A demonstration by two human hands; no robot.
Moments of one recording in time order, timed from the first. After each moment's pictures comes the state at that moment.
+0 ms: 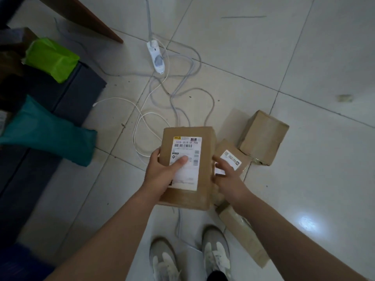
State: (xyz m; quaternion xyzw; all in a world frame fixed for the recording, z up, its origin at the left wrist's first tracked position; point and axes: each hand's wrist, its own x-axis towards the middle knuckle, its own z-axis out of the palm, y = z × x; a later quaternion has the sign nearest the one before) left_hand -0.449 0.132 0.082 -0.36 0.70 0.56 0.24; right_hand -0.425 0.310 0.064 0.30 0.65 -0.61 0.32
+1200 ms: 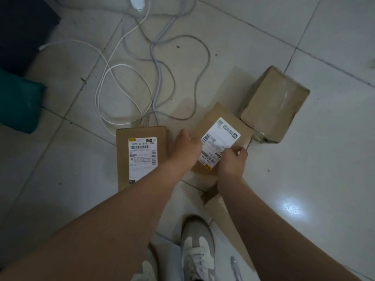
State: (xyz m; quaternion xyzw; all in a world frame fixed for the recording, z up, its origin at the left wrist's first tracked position) left_hand -0.440 0.233 -0.096 -0.26 0.78 0.45 0.35; right_hand -0.403 0.330 -0.090 0.57 0.59 -0.56 0.13
